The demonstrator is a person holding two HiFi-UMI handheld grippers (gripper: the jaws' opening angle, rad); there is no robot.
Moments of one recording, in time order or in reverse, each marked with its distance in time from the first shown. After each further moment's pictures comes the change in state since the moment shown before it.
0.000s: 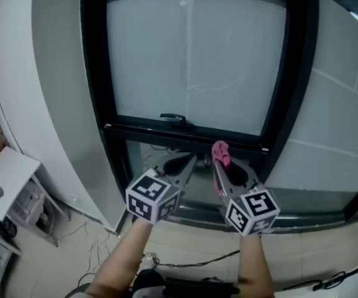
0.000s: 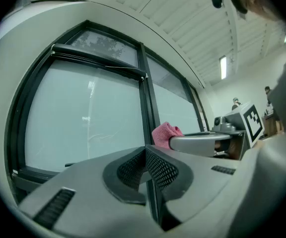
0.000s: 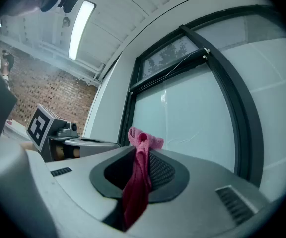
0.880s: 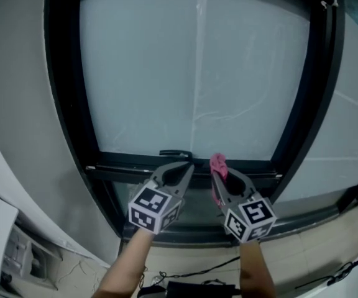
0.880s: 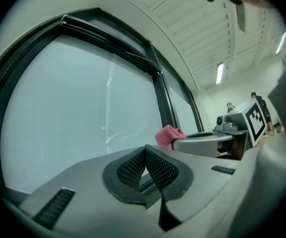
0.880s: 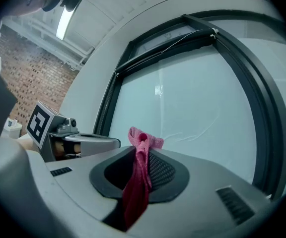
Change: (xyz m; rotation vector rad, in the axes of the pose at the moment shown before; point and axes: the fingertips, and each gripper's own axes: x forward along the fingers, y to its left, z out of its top) left arm 0.097 0.194 -0.027 0.001 -0.017 -0.106; right arm 0.198 -0.054 -0.034 -0.032 0.068 -0.144
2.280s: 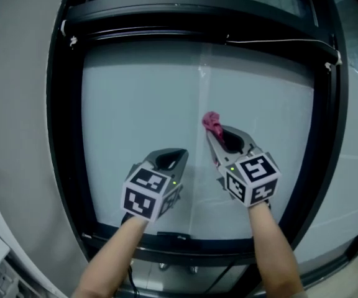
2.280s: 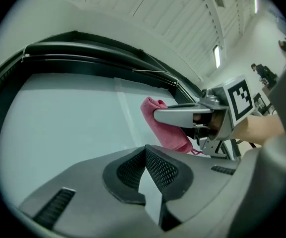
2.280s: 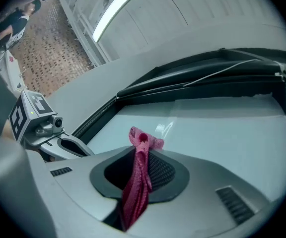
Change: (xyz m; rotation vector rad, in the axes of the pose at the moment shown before) left arm 0.098 0.136 0.227 0.282 -0.124 0.192; right arm 0.159 -0.084 0.293 -0.413 -0.343 0.057
